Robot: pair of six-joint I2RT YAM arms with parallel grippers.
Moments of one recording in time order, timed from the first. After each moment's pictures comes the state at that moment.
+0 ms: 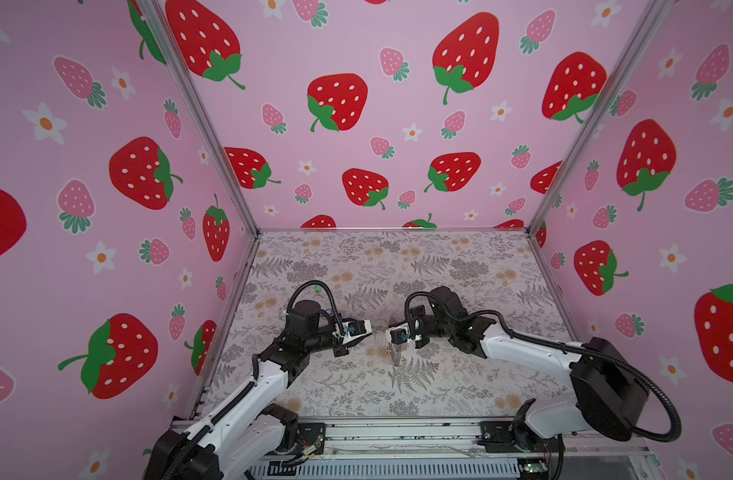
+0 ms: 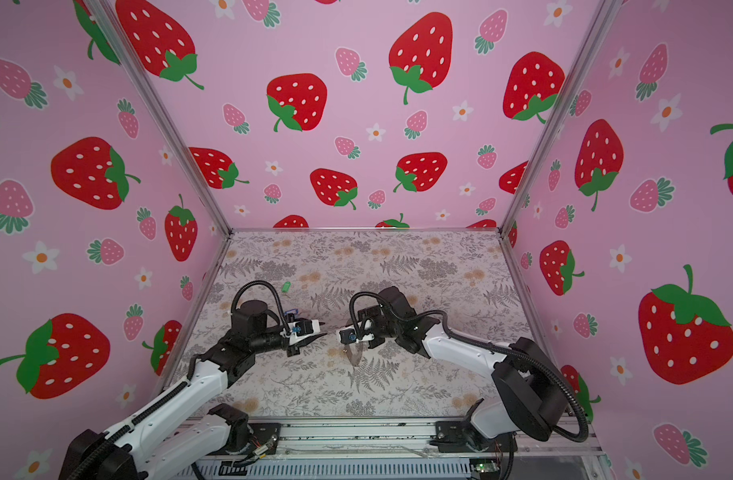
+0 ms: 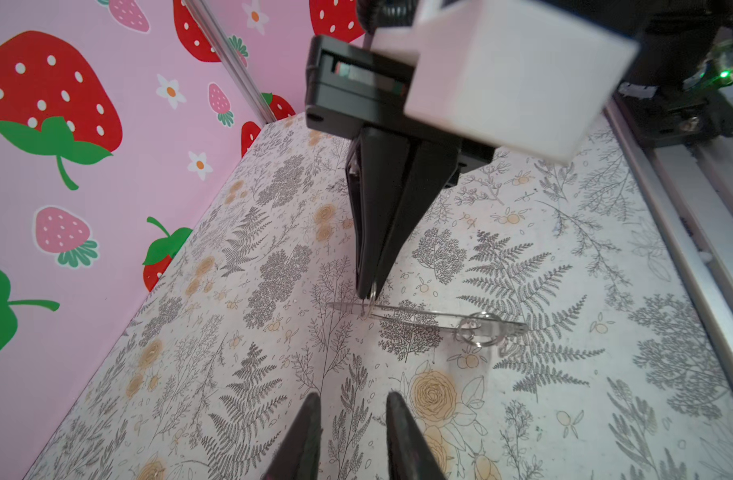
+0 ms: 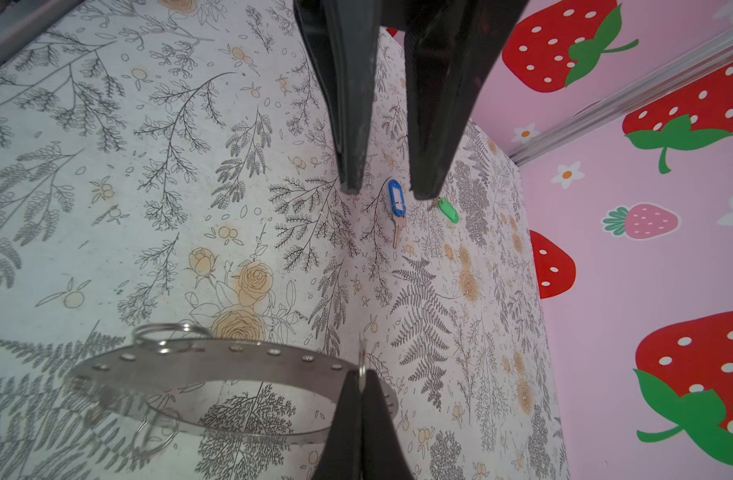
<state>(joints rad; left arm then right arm) -0.39 0.96 0.48 -0.02 0.70 0.82 0.88 1.44 0.79 0.08 -0.45 -1.08</state>
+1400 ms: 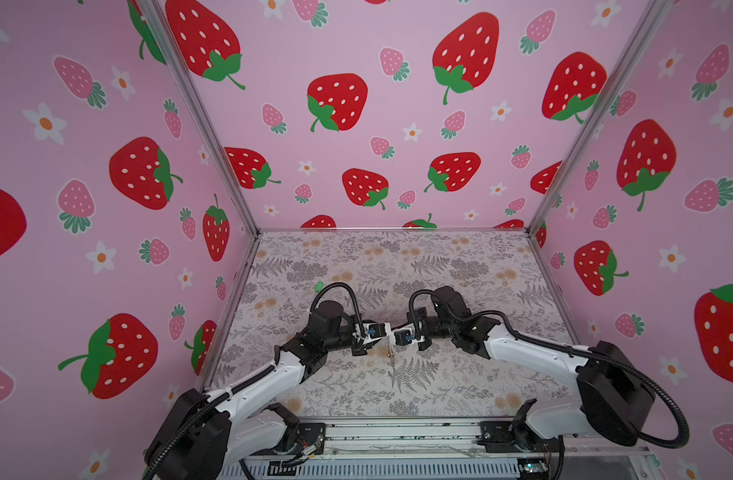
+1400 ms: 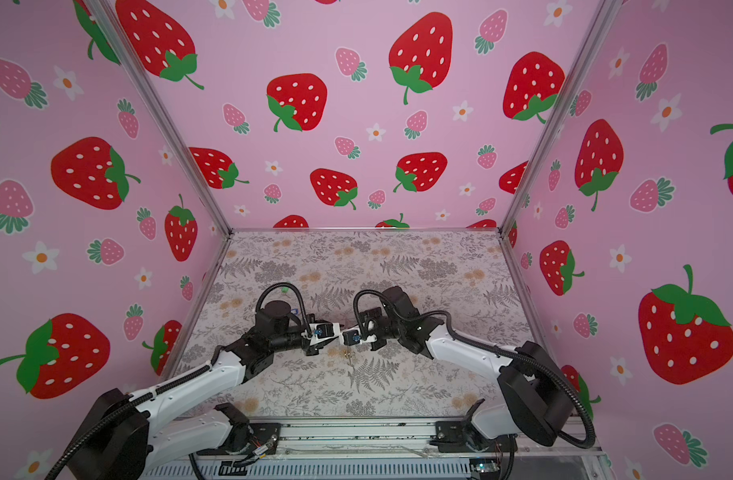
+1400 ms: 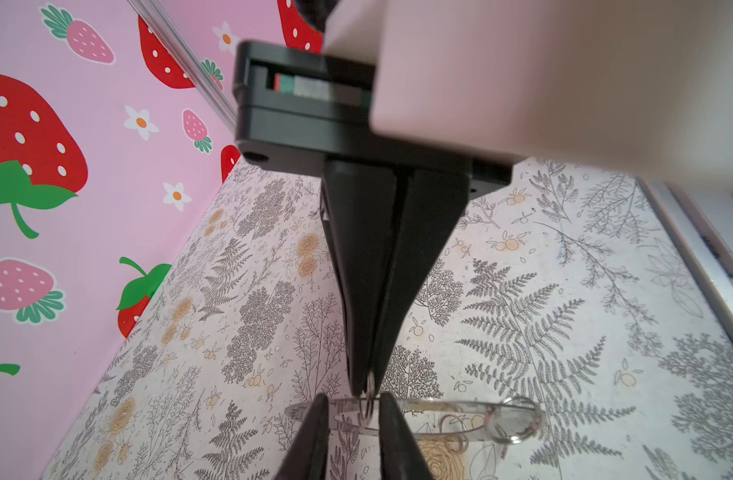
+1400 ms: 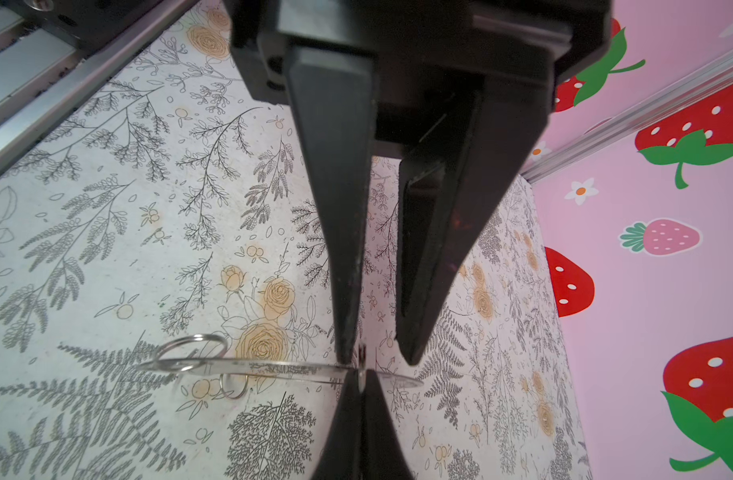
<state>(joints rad) -0.56 1.13 0.49 0.18 0.58 0.76 0.87 1.40 0.77 0.05 -0.53 -1.06</state>
